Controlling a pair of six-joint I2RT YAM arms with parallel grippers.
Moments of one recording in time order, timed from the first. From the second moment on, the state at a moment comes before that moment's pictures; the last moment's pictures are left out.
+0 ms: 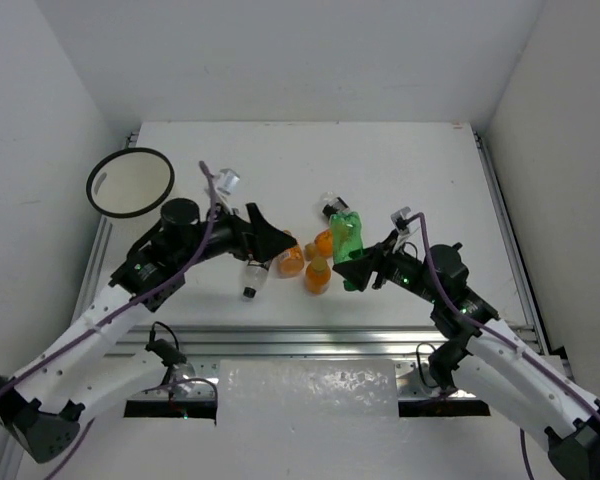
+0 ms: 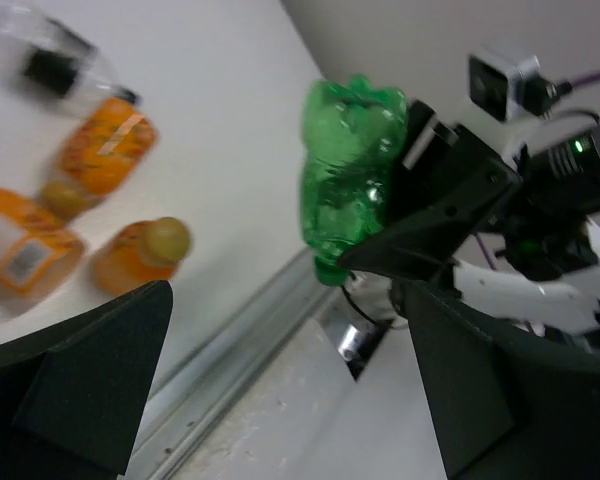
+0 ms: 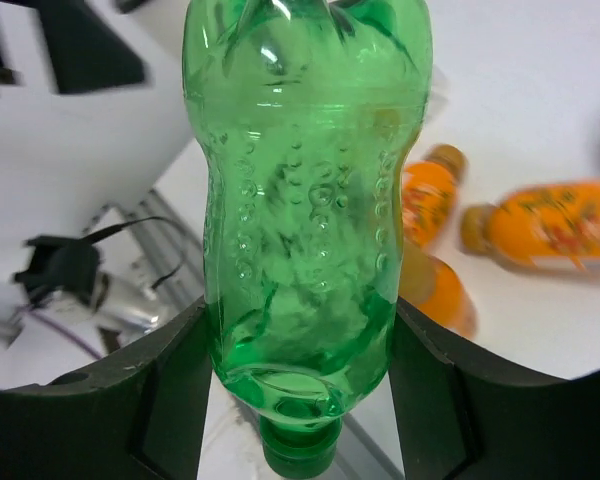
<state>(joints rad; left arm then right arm) -0.50 0.84 0.91 -0.33 0.37 -0.65 0.58 0.67 0.39 0.12 -0.29 0.49</state>
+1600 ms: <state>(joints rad) 0.27 1.36 1.58 -0.75 -0.52 -0.58 0.68 1.05 0.71 -0.31 -0.04 0.22</state>
